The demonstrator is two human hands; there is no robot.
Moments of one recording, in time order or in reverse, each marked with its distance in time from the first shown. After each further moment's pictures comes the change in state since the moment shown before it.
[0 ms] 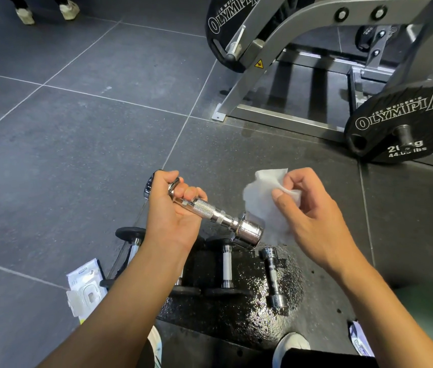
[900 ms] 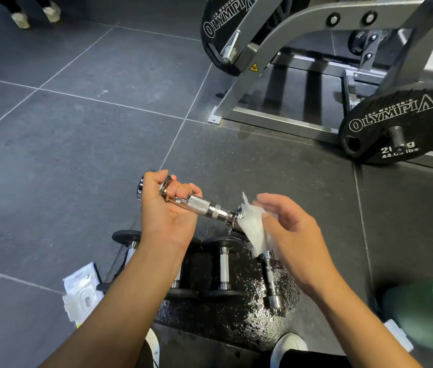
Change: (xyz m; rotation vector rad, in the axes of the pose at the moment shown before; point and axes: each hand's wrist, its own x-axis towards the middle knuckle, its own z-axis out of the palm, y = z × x) left_hand 0.000 0.001 0.004 -0.082 -0.051 0.035; right_hand -0.018 0.005 0.028 0.233 0.055 0.264
